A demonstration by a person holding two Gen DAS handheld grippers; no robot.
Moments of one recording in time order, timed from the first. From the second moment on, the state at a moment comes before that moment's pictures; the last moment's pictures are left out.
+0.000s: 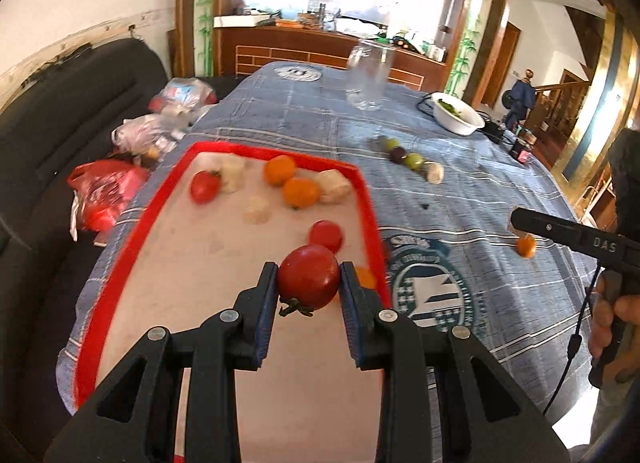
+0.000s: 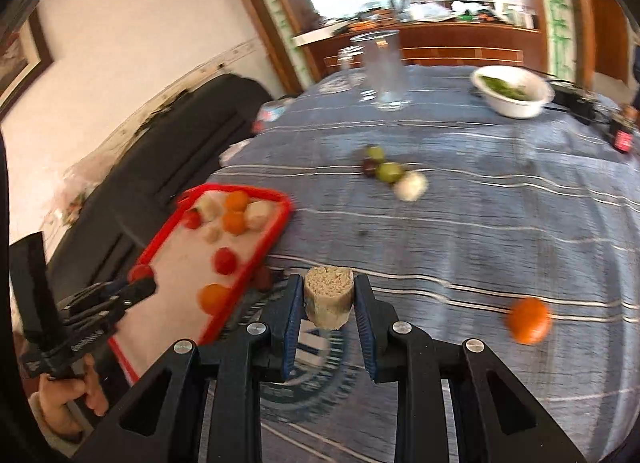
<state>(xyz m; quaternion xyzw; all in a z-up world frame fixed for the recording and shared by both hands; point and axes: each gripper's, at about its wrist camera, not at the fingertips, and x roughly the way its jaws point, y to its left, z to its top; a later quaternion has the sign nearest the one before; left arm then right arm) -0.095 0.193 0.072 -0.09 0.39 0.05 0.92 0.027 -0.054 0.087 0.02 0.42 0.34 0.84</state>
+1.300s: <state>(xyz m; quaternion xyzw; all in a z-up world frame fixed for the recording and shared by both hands) -0.009 0.296 0.030 -0.15 0.47 0.09 0.86 -0.002 0.171 0.025 -0.10 0.46 0.49 0.73</state>
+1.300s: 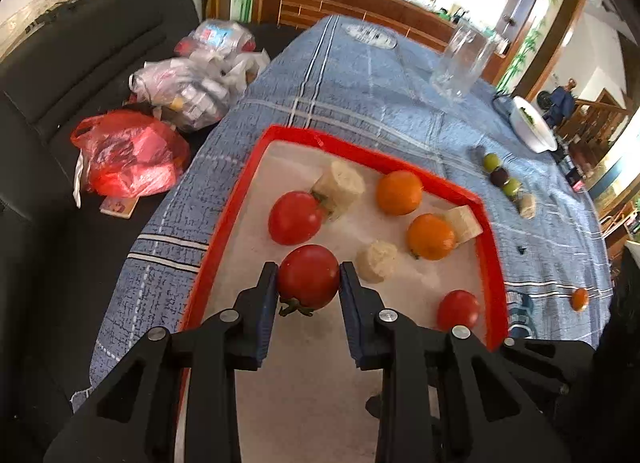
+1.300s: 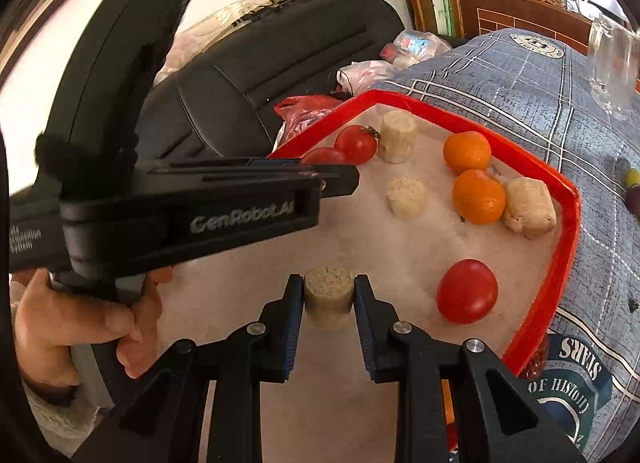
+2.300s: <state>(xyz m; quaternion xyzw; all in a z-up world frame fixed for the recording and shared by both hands) -0.021 0.280 0.059 -0.19 0.44 0.09 0.87 -0.026 0.098 0.075 -0.04 0.42 0.48 0.77</state>
